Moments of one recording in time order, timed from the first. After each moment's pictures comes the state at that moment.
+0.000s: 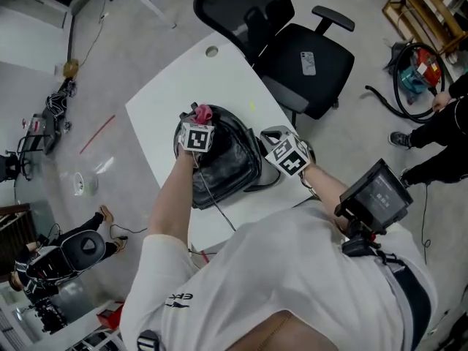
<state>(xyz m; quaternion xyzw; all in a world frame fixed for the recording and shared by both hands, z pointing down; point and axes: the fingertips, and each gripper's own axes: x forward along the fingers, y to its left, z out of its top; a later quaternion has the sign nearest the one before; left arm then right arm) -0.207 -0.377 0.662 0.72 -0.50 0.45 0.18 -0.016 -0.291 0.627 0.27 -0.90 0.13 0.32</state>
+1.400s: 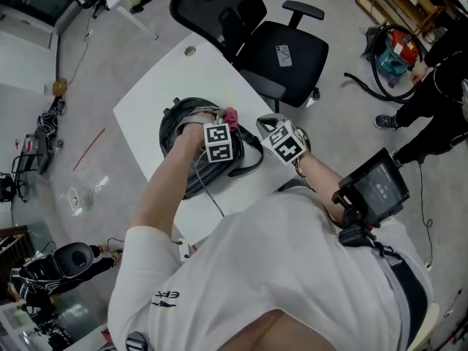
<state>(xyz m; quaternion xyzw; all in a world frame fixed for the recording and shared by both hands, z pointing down) -0.053 -0.269 0.650 0.69 -0.05 0.68 -0.25 0.039 -0.246 0.610 0.35 -0.88 0.13 0.30</state>
